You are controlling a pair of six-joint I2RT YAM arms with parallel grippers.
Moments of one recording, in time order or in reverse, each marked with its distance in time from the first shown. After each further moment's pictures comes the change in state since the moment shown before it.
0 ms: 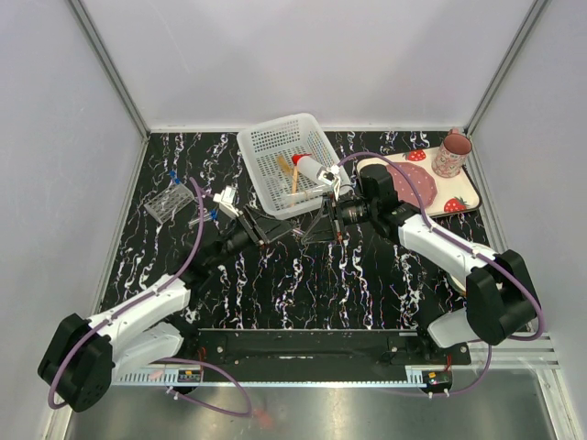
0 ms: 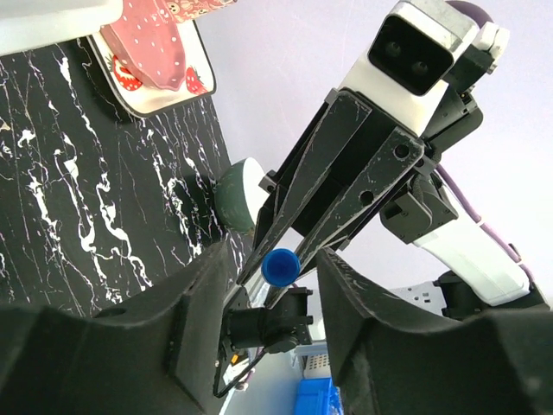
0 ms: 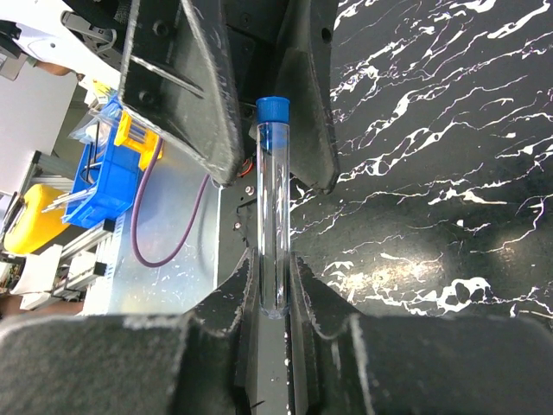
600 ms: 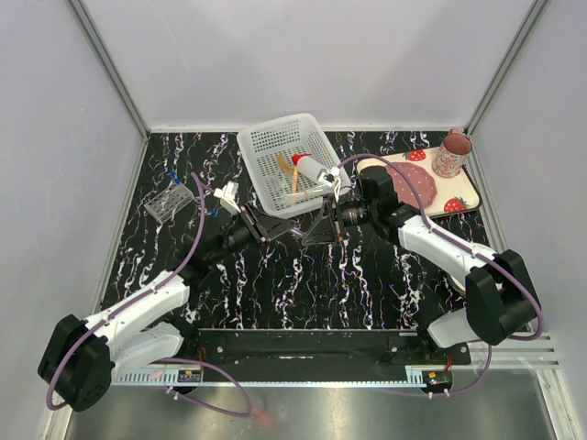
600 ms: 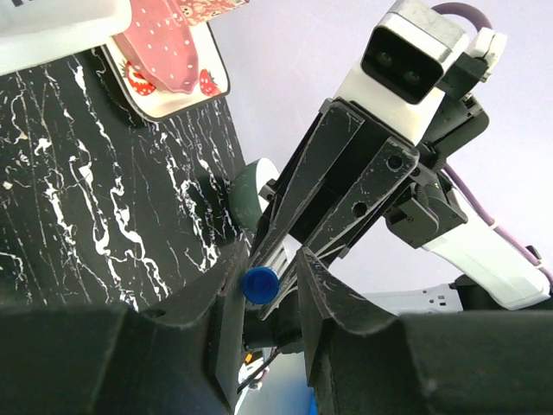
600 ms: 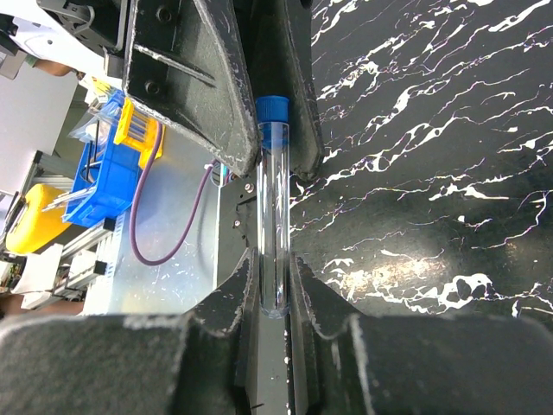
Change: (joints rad) left arm -0.006 0.003 0.055 -0.082 -0.001 0.053; right arm -0.001 0.000 -0.017 0.014 -0.001 0.000
